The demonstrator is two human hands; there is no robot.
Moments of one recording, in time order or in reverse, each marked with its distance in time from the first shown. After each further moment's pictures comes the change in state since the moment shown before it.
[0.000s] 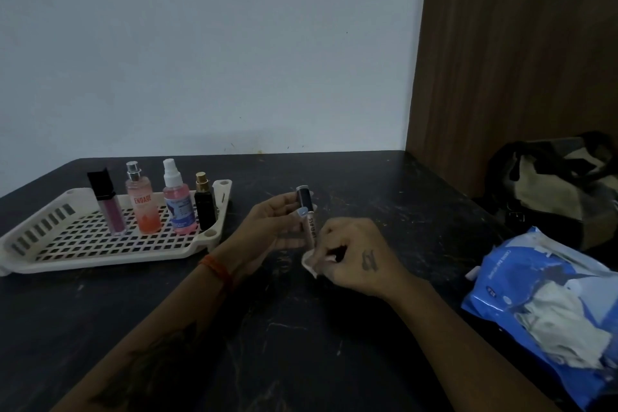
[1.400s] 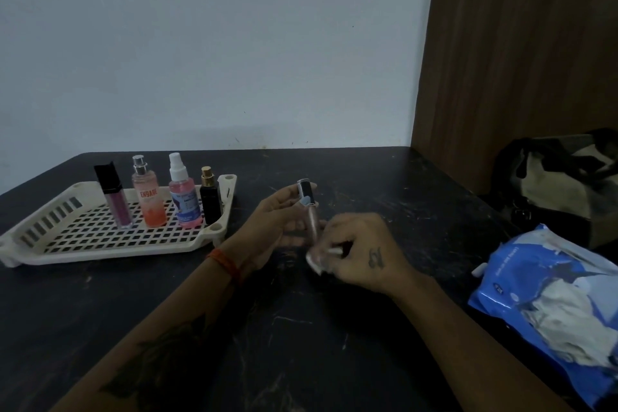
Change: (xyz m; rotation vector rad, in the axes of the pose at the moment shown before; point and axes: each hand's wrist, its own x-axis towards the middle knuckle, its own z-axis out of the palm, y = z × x) left_hand -0.002 0.002 0.004 -0.022 0.007 -0.010; right_hand -0.001 -0.005 -0.002 -0.037 0.062 -0.021
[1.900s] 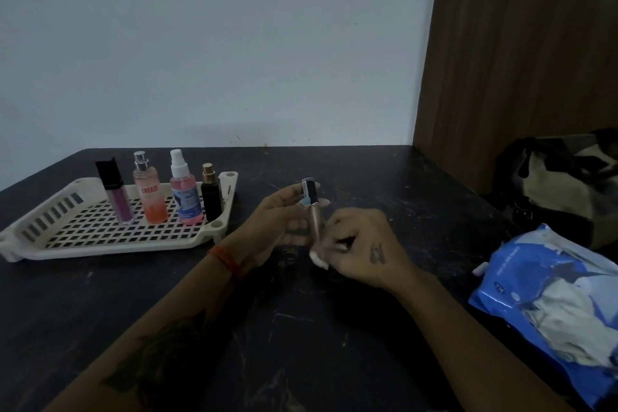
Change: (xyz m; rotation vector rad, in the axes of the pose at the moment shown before) left_hand 0.001 0.001 0.001 0.021 -0.022 -0.054; right_hand 0.002 0.001 0.001 0.007 0.023 0.023
